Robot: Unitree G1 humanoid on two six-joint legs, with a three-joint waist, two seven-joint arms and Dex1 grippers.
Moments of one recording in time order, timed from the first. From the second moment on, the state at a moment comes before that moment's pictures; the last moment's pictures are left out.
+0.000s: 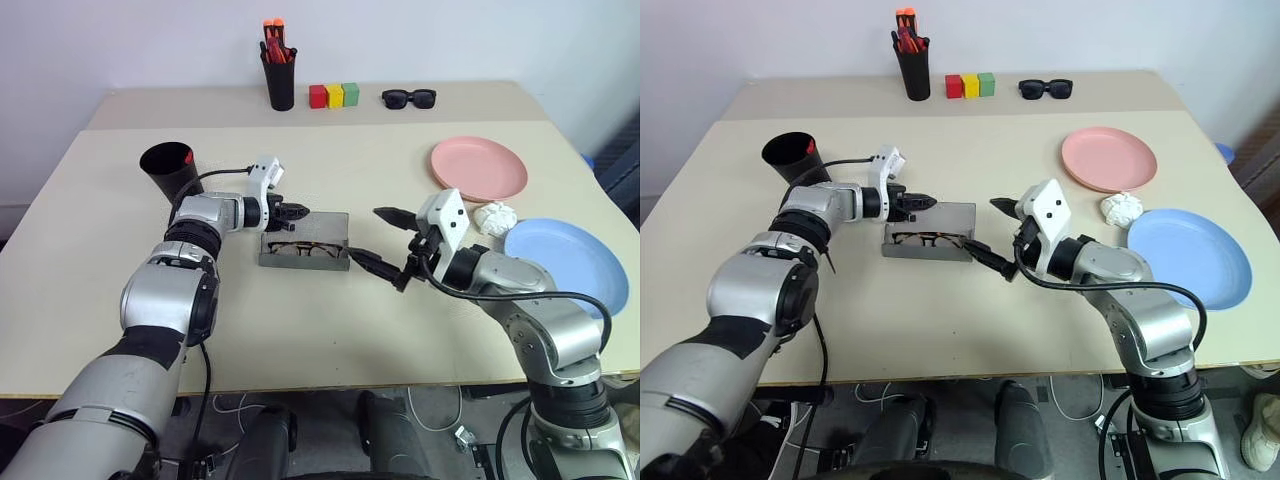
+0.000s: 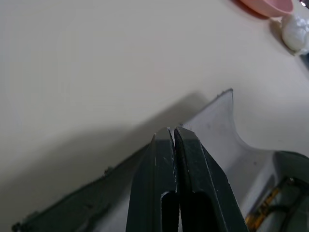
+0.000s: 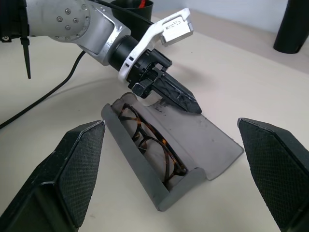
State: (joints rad) left arm -1.23 0.29 0.03 1.29 -0.13 0.47 -0.97; right arm -0.33 -0.50 0.00 -0.49 0.45 0.68 0.66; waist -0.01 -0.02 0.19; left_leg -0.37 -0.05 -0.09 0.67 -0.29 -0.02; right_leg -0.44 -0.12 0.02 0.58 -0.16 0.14
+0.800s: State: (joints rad) left arm -1.19 0.37 0.19 1.25 -0.16 0.36 -0.70; right arm -0.35 -0.50 0.03 -0.47 0.43 0.68 0.64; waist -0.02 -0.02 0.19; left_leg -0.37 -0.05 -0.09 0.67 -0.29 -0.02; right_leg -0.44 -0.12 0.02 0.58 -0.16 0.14
